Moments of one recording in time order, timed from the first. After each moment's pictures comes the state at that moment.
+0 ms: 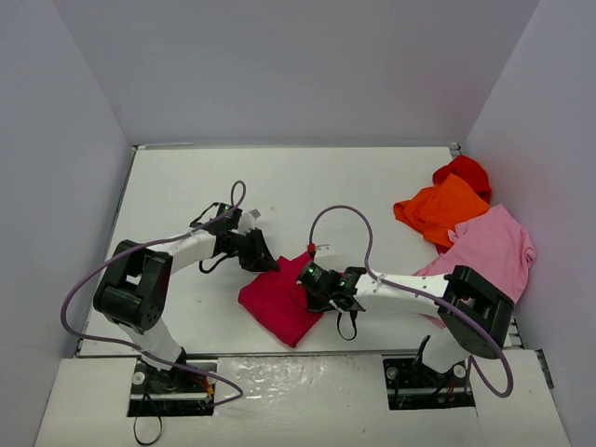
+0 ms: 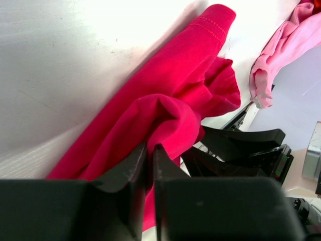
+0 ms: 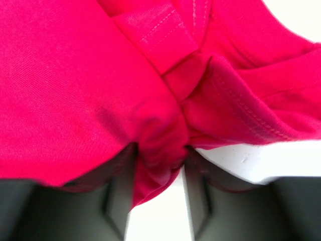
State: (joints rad) left arm -0.38 1.68 0.92 -0.28 0.68 -0.72; right arm 1.04 1.52 0.76 -0.38 0.30 0.80
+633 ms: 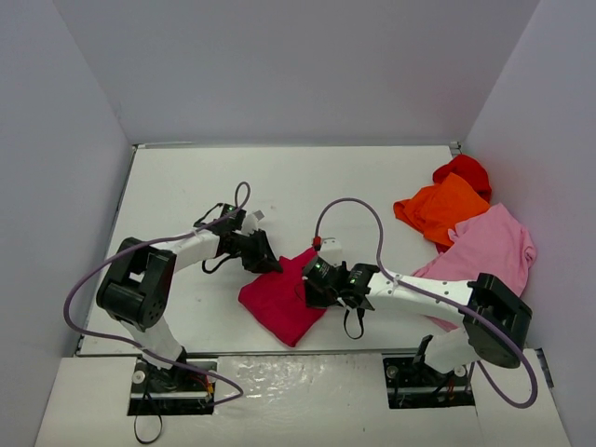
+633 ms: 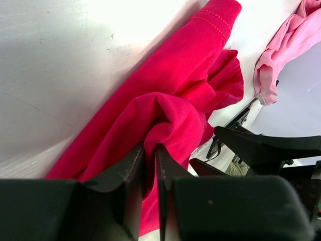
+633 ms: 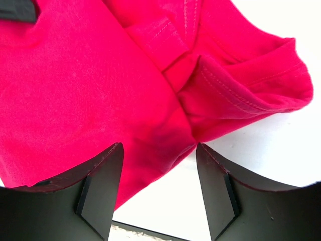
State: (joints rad) left arm -0.40 1.69 0.92 -0.27 0.68 -0.73; right arm 1.04 1.41 0.78 -0.45 0.32 0.81
